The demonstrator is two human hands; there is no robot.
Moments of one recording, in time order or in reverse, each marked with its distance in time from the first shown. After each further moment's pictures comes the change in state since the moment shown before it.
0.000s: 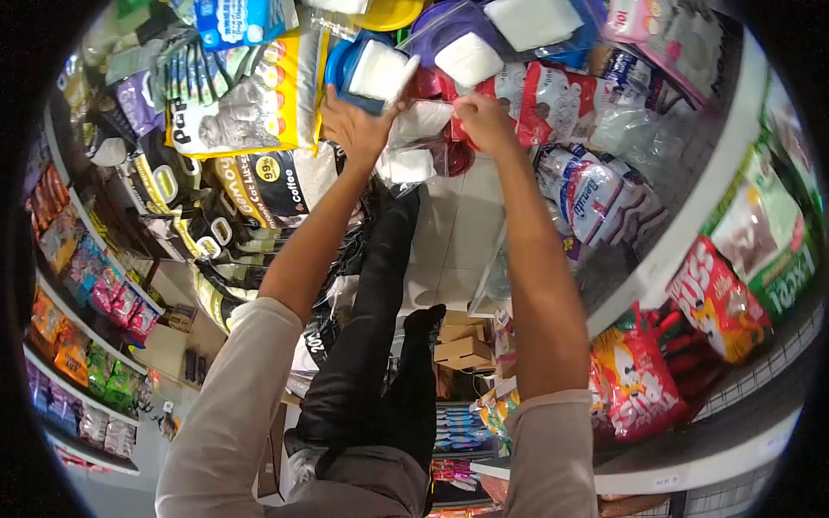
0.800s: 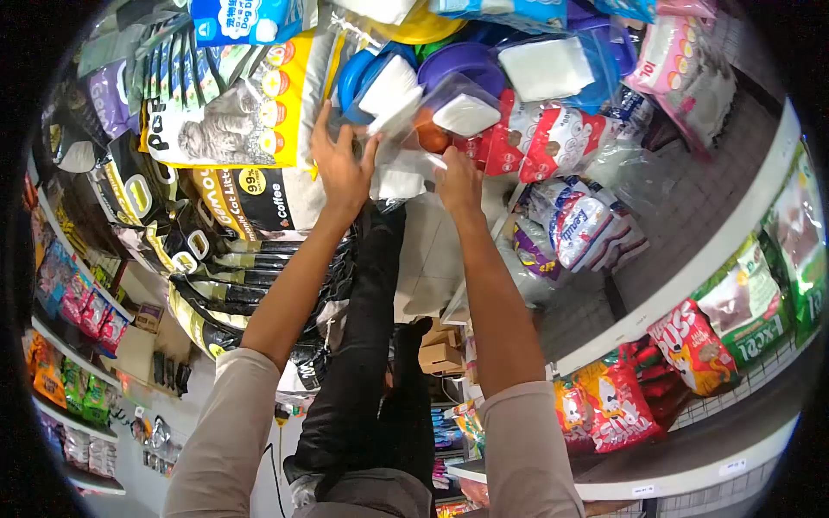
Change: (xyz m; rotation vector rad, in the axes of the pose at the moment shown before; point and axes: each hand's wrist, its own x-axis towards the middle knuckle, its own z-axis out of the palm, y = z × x) left_hand 0.011 -0.041 -0.032 -0.214 -0.015 0.261; right_hand -0.008 0.060 0.096 -0.705 0.190 -0.057
